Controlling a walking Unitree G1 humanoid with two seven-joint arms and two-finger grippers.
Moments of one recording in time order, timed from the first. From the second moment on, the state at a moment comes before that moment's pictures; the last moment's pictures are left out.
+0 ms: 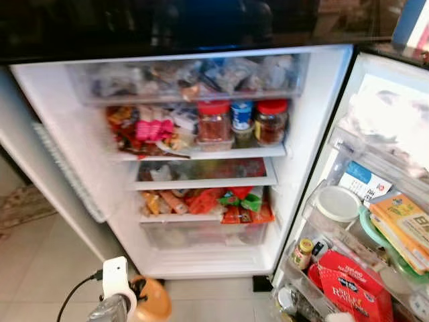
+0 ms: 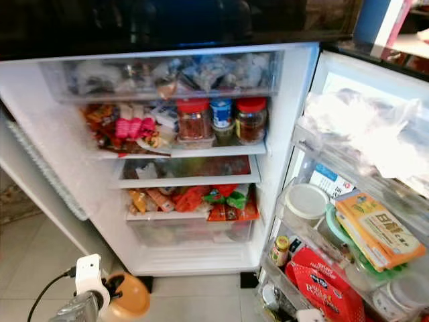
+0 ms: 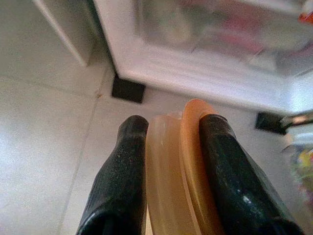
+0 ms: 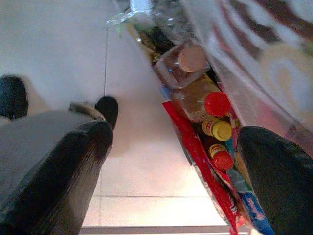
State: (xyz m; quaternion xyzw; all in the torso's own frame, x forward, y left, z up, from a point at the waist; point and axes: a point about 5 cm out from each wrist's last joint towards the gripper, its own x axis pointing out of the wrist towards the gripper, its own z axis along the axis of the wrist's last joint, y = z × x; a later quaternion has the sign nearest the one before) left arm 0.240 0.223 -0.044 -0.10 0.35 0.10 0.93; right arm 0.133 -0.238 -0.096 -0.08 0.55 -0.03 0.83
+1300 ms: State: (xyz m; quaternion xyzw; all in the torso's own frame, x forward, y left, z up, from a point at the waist) left arm 0.318 0.199 0.040 -0.14 0.10 0.03 0.98; right arm 0.096 -0.248 -0.103 -0.11 0.57 0.01 0.81
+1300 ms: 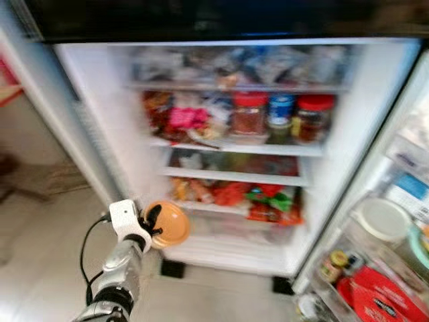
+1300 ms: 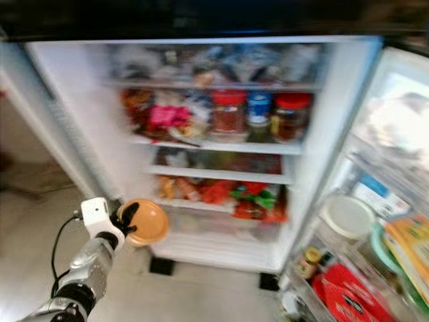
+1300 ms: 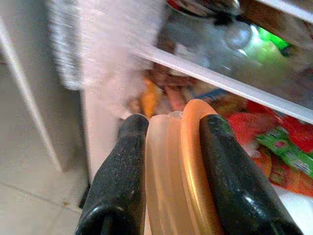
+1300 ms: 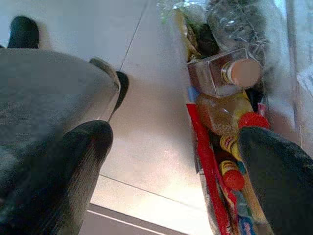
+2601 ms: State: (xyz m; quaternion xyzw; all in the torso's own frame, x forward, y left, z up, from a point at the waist) left arm 0.321 0.165 0.067 -0.16 0.05 -0.04 0.98; right arm 0.086 -0.244 -0.105 -0.12 0.57 0.04 0.81
